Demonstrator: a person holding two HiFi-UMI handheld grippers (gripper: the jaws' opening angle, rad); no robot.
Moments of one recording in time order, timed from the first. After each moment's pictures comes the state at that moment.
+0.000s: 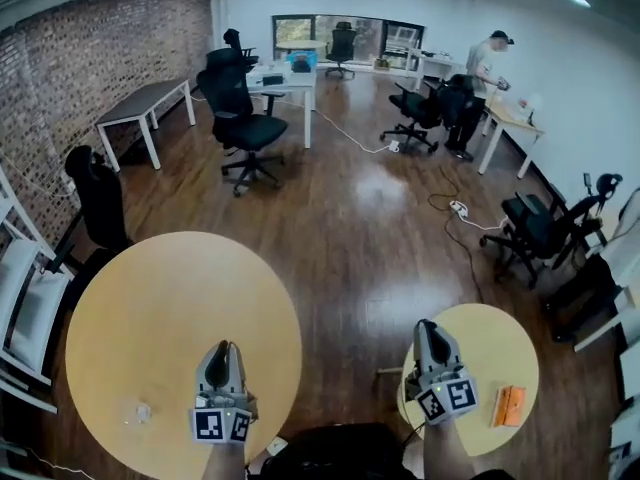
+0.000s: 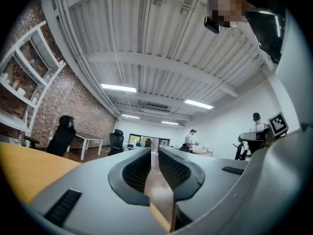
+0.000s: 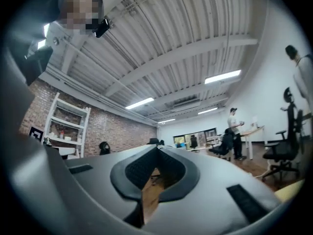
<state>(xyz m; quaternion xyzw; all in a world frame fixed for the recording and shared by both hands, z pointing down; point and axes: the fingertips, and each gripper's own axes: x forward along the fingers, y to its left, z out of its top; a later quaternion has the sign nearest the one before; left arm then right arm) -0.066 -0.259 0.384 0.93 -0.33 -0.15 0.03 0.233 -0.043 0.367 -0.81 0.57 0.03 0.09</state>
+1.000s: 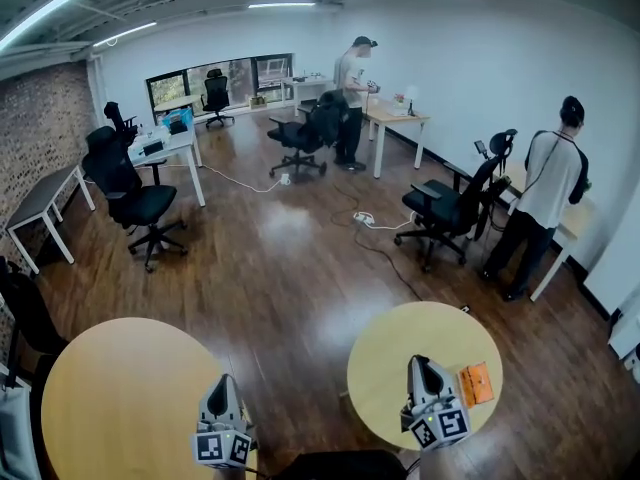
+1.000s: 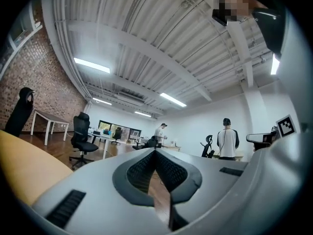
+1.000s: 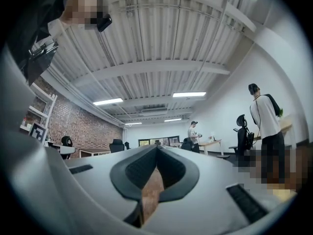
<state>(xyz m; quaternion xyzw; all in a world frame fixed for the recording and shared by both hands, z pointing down) 0.107 -0.202 0.397 0.98 -0.14 -0.11 0.07 0.281 0.137 0.385 -0.92 0.38 0.05 0.08</state>
